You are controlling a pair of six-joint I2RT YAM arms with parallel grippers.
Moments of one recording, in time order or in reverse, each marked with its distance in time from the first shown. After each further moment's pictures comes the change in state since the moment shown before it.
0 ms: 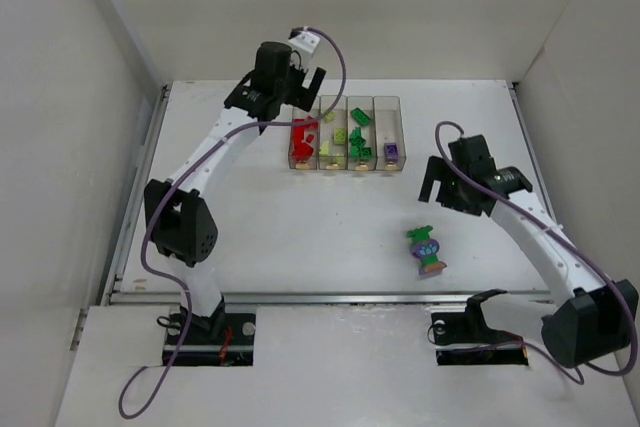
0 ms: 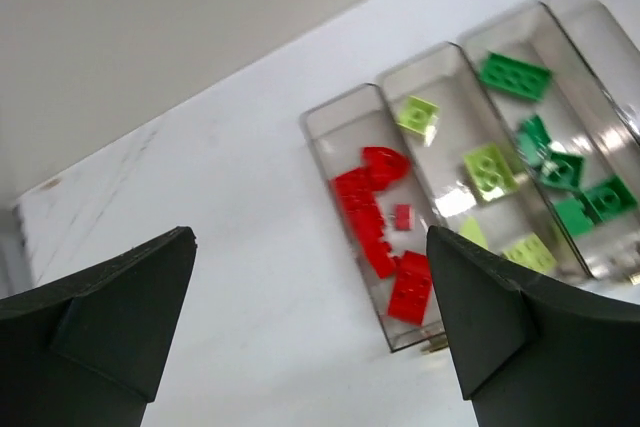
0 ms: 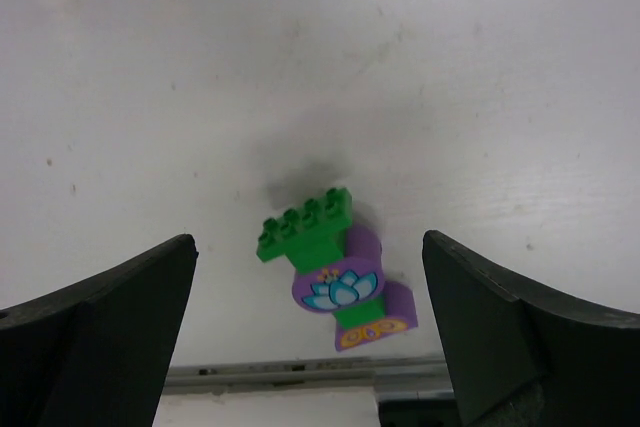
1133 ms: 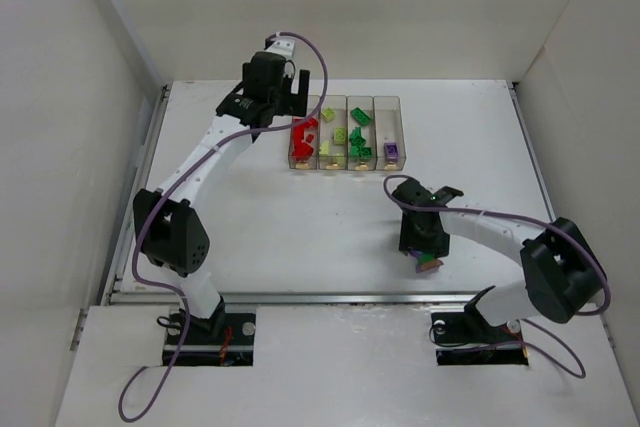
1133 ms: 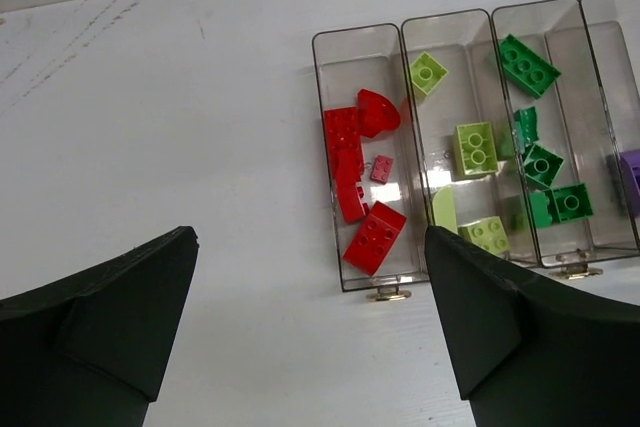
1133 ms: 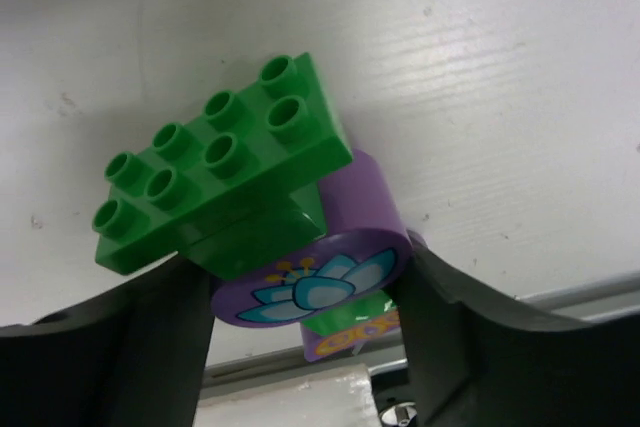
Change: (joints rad) left arm 0.007 -0.102 -0.097 -0.086 -0.154 -0.330; right arm 0.317 0.238 -0.237 -0.018 0.115 0.271
